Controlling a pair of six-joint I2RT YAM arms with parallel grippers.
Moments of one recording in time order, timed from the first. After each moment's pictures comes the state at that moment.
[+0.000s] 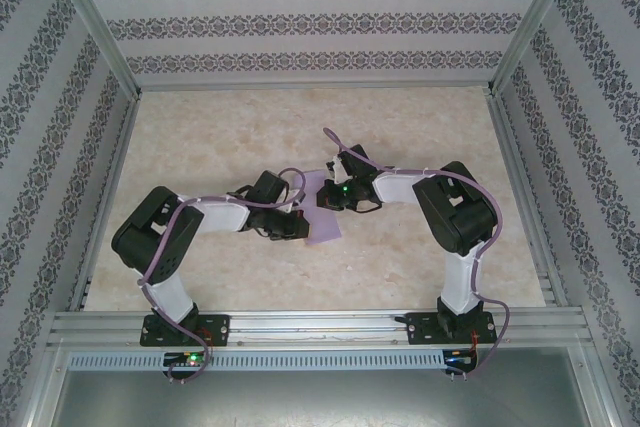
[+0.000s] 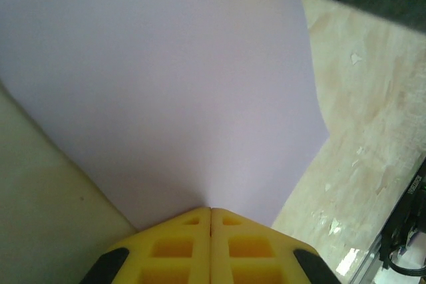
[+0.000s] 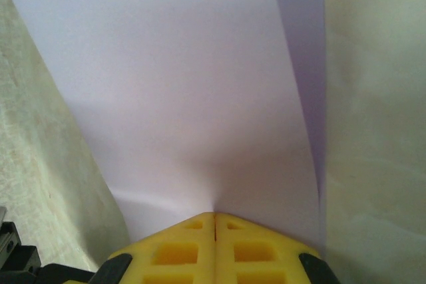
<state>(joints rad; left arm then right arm) -0.55 1.73 0.77 -0.09 0.59 -0.57 0.53 1.96 1.04 -0.10 -0.54 0.63</state>
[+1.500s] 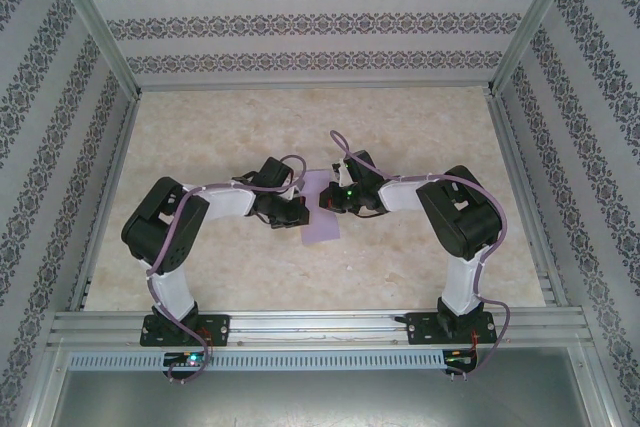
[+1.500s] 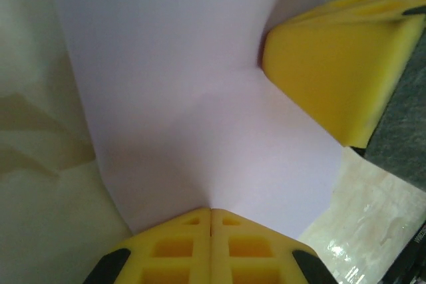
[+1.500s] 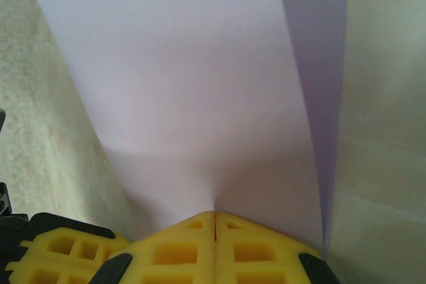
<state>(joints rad) -0.51 1.81 0.93 -0.23 0.51 -0.60 0.52 1.91 0.92 0.08 -0.52 0.71</state>
